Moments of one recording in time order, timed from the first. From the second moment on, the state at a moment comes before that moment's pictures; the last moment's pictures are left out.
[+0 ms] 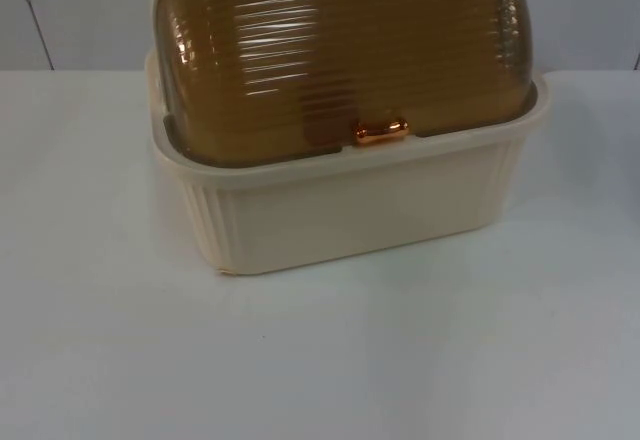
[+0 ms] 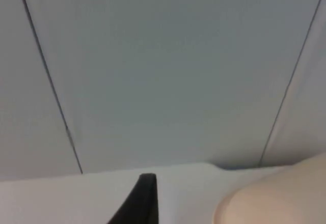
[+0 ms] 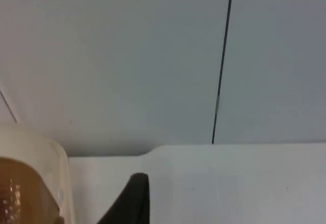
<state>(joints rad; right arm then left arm) -0.01 1.12 -1.19 -0.02 0.52 0.02 -0.08 1.31 -1.46 -0.12 0.64 0.07</state>
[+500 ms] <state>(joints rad) -0.01 0.96 -1.18 -0.02 0.58 0.05 -0.08 1.09 -1.45 -0.01 0.68 0.07</state>
